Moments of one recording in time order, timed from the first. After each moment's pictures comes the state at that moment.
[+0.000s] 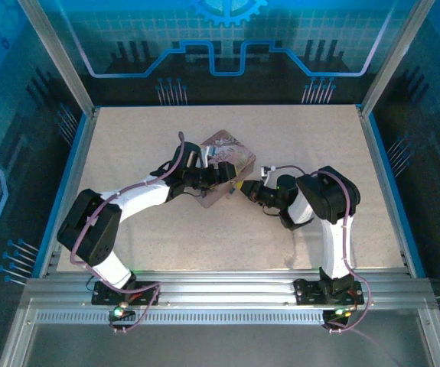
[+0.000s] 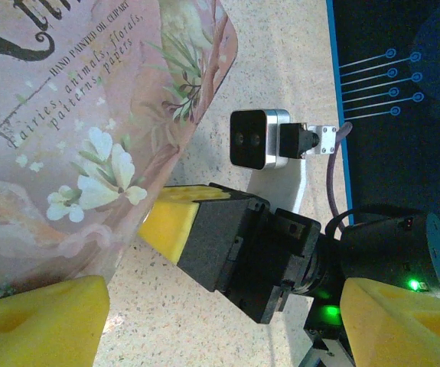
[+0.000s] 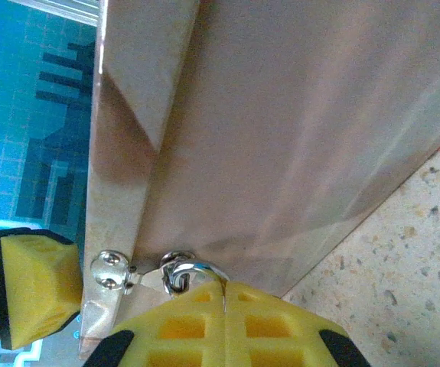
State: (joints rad) left arm -0.49 1.64 0.96 0.05 0.49 -0.85; right arm 0.38 2.09 0.58 1.28 -0.60 1.12
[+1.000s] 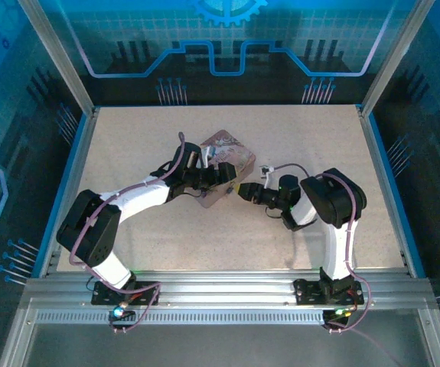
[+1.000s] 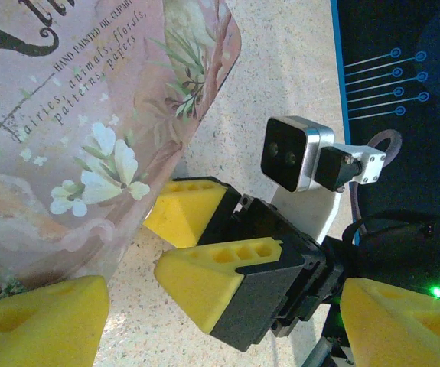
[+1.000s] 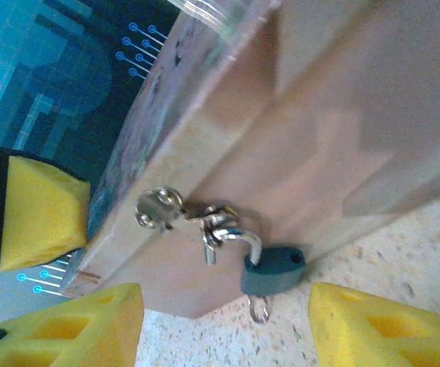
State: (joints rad) left arm -0.50 1.63 0.96 0.03 0.47 -0.85; right arm 0.38 2.02 0.55 1.22 -0.66 0.82
